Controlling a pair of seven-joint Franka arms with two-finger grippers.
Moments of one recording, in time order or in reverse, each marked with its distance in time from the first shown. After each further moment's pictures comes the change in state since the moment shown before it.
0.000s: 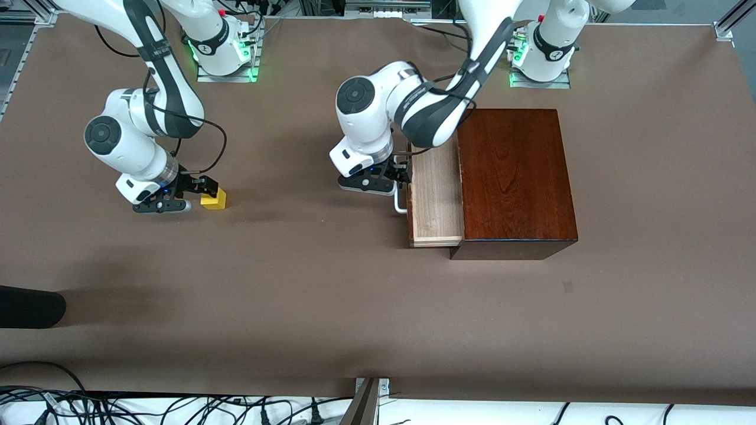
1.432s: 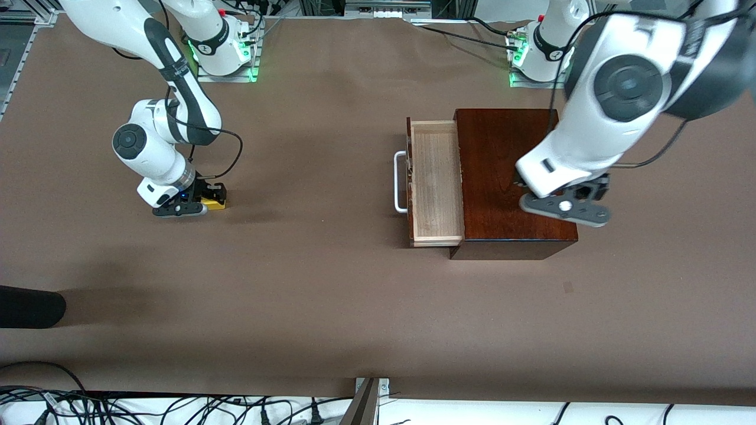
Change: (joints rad) left arm 0.478 -0.344 0.019 0.019 0.020 -0.404 0.654; right arm 0.001 0.081 0.032 -0.024 0.034 0.143 -0.054
